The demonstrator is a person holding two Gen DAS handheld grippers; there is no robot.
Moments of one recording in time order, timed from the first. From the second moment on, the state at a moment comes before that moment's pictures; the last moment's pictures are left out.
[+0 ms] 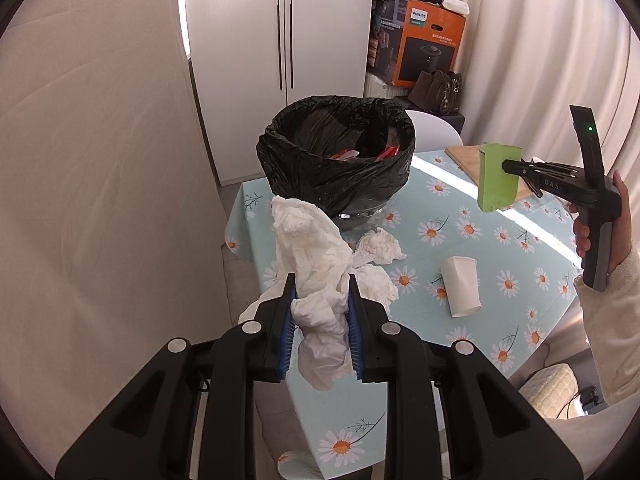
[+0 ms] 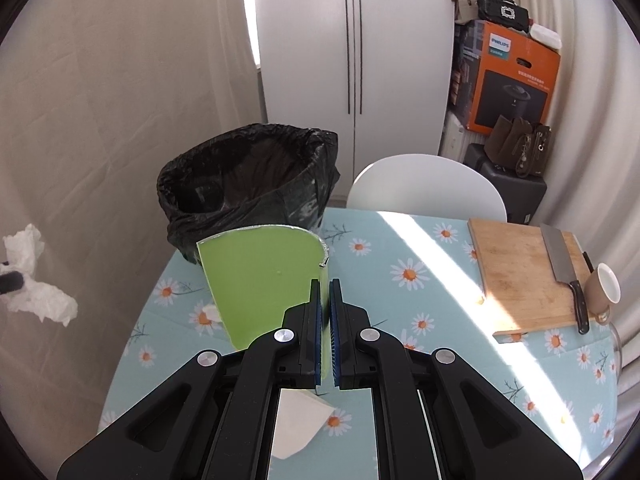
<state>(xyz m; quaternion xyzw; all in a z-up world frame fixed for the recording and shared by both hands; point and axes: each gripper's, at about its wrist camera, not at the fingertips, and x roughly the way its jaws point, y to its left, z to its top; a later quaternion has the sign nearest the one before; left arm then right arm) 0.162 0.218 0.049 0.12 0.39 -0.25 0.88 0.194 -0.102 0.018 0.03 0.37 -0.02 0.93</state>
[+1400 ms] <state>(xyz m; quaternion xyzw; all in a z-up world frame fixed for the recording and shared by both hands) 0.419 0.067 -0.013 0.22 0.40 -0.39 0.80 0.458 -0.080 -0.003 -0.03 0.37 0.08 0.93</state>
